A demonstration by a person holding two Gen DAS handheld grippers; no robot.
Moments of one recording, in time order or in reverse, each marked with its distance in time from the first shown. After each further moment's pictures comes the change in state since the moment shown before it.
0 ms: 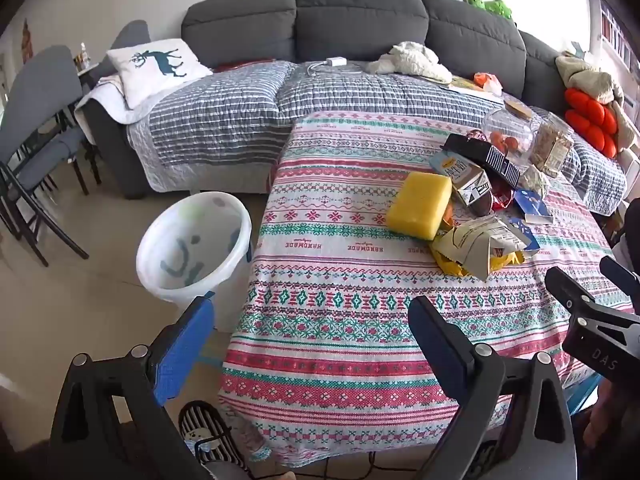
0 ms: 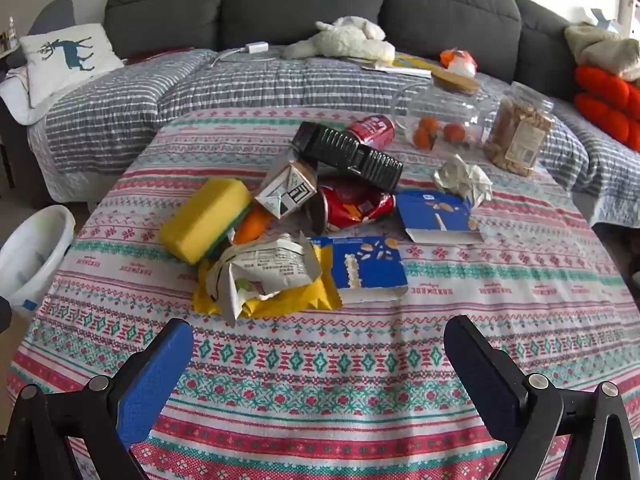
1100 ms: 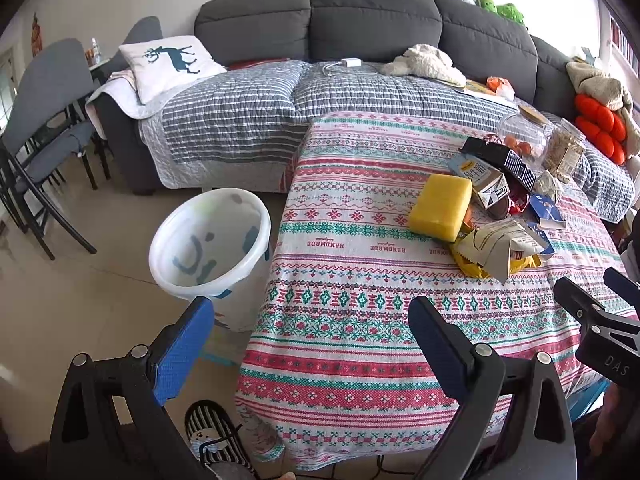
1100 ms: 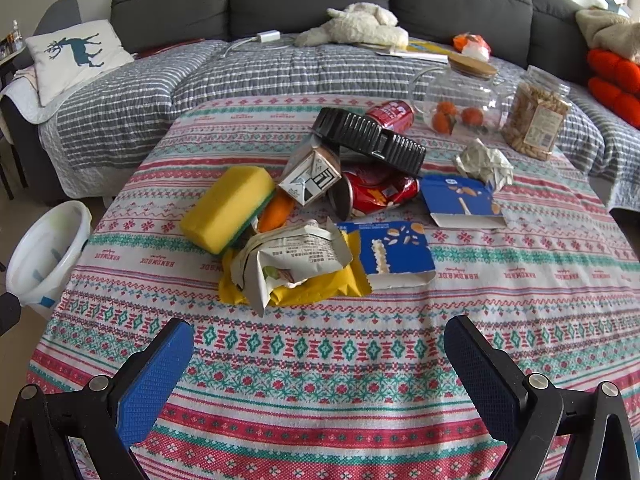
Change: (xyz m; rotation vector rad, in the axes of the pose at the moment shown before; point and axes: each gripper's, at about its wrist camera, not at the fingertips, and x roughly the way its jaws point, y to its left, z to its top) left arm 0.005 0.016 -0.002 -0.022 -0.003 0.028; right arm 0.003 0.009 -0.001 0.025 0.030 0.054
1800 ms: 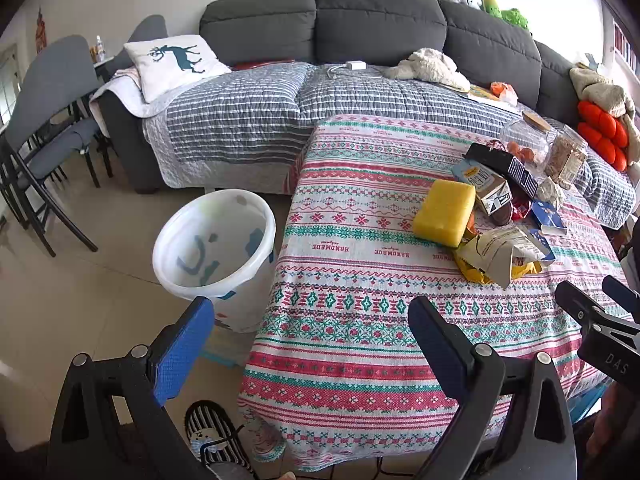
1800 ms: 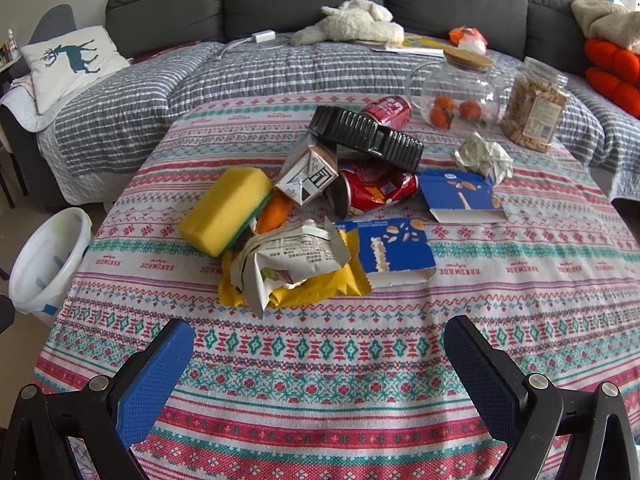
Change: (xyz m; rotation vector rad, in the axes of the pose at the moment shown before) left arm -0.001 0.006 0.003 -0.019 -0.004 0.001; right arm 0.001 -0.003 0.001 0.029 0.005 0.011
